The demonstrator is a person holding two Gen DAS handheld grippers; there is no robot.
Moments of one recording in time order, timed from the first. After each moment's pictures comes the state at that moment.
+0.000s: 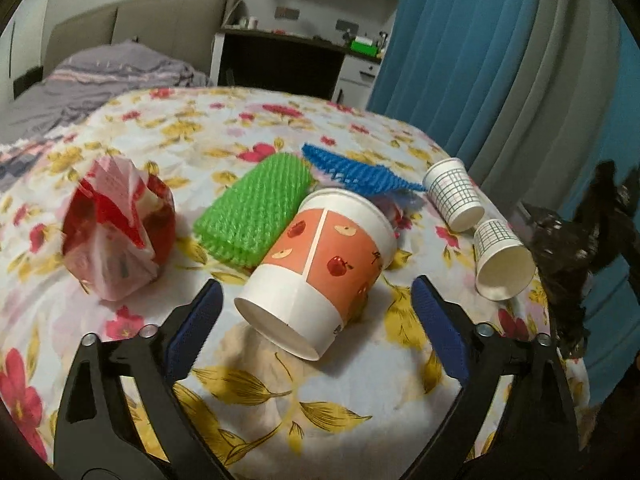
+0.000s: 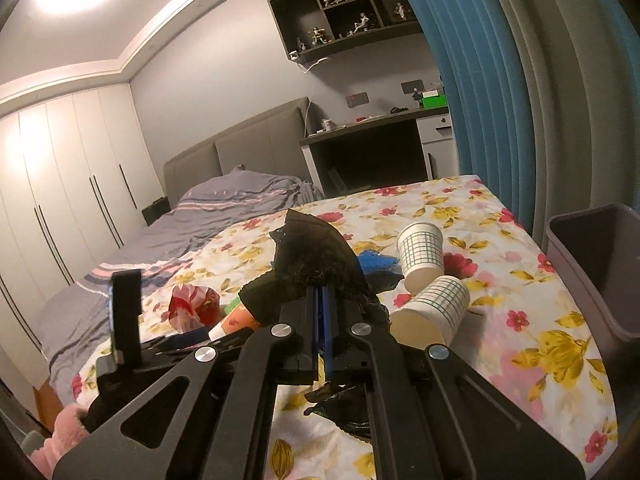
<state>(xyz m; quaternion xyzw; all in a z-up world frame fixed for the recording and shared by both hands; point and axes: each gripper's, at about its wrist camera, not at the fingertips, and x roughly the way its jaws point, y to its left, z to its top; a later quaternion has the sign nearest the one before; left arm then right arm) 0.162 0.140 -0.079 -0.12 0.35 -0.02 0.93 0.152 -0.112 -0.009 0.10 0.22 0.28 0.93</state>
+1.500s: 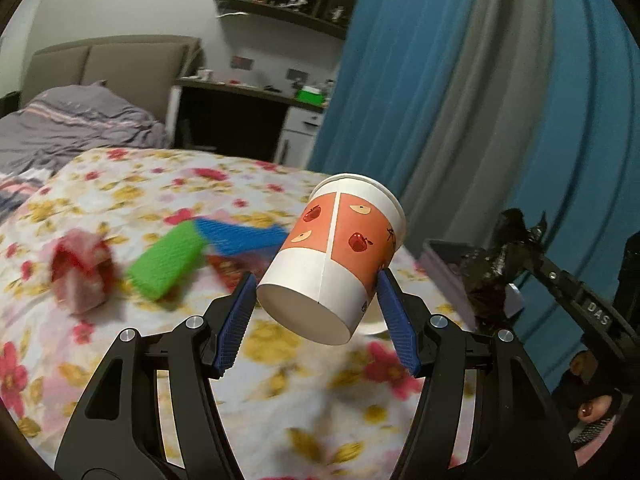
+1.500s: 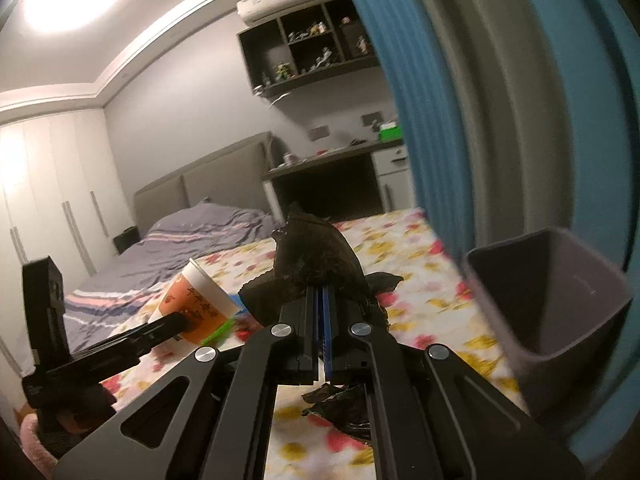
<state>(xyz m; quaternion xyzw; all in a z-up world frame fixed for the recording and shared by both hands) 0.110 0.050 0.007 -0.12 0.25 -0.09 0.96 0.136 -0.195 0.016 0.11 0.17 0.21 0.96</state>
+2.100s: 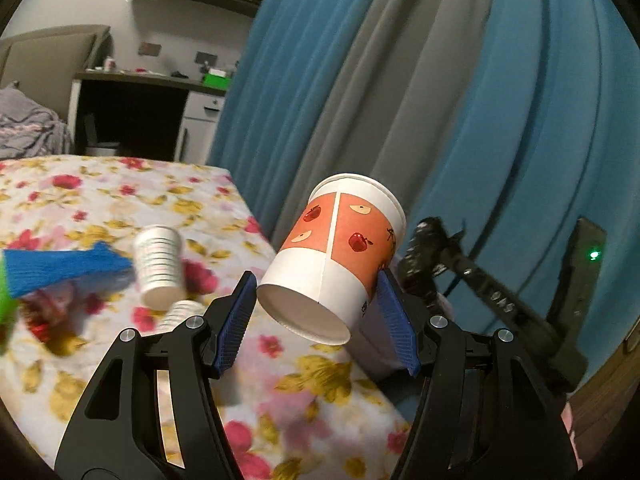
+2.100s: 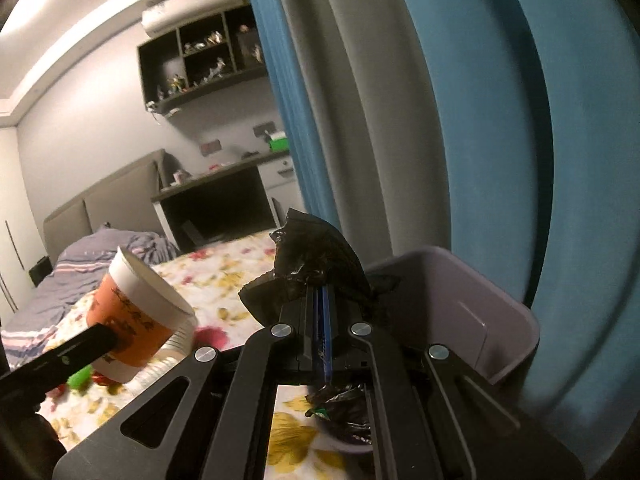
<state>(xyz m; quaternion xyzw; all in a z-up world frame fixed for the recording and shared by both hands) 0.200 -0.103 0.004 -0.12 0.26 -0.24 0.93 0.226 -0.312 -0.010 0.12 0.19 0.04 0.97</state>
